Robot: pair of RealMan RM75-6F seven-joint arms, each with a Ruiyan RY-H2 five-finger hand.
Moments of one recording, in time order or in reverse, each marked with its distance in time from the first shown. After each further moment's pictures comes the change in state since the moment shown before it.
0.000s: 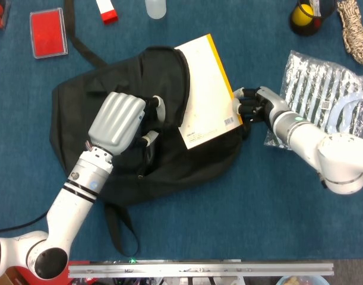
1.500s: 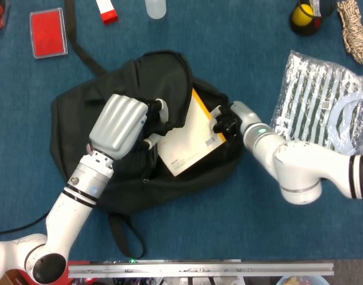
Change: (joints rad) left arm 0.019 0.001 0.012 -0.014 0.071 0.016 0.010; right arm 0.133 -0.140 0.107 -0.027 0.222 0.261 -0.357
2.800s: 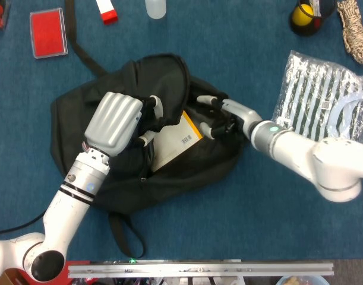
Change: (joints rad) left arm 0.004 0.011 -0.012 0.007 -0.033 -0.013 0.001; right arm -0.125 0.184 -0.007 -0.112 -0.162 -0.340 -0.003
